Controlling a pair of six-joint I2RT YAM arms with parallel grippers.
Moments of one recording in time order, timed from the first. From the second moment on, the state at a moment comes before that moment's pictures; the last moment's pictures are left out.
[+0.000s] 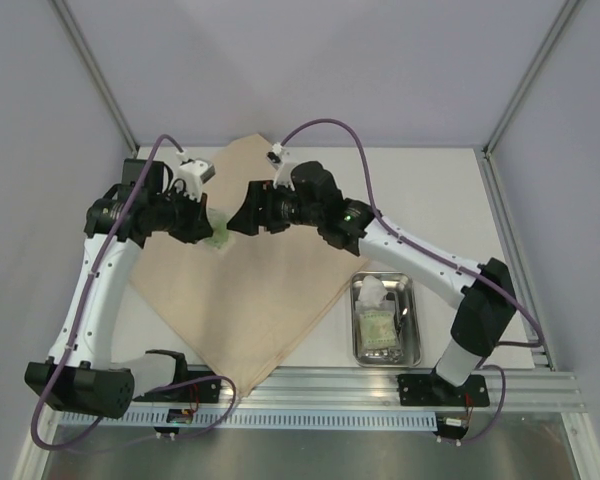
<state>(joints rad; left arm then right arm) -0.12 1.20 1.41 -1.08 0.43 0.22 0.87 1.67 1.52 -0.17 -0.29 0.67</state>
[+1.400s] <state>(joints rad) -0.12 1.16 1.37 -1.08 0.44 0.26 0.54 1.26 0.95 -1.01 -0.23 0.40</state>
